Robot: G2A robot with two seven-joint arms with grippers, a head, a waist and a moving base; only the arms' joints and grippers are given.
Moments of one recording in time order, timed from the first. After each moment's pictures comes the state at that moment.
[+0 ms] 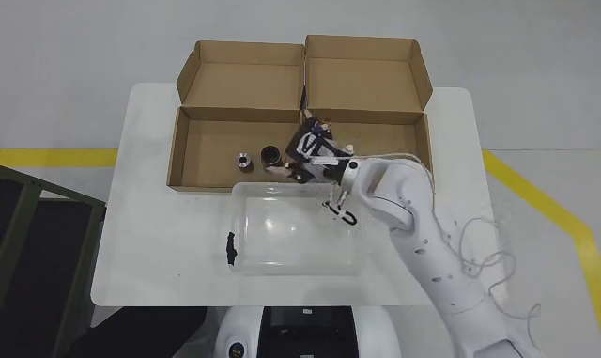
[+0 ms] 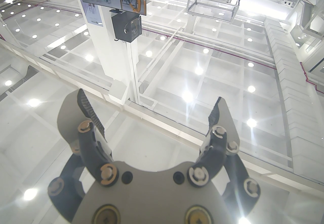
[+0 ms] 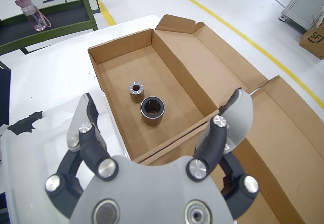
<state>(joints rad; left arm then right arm) -0.42 -0.34 -0.17 -1.17 3.07 0.50 0.07 -0.98 -1.39 1.10 -1.69 -1.25 -0.55 0.45</state>
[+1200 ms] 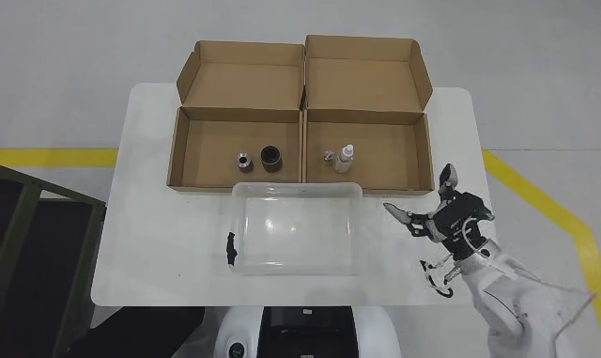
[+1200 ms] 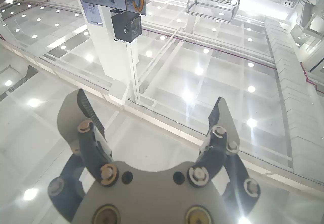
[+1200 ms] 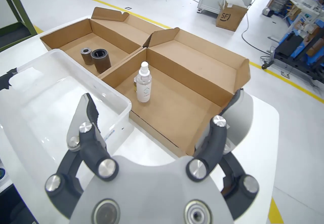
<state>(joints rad) -0.42 -0.34 -0.17 -1.17 3.07 0.50 0.07 -1.76 -1.28 1.70 -2.15 -1.37 -0.53 0.06</state>
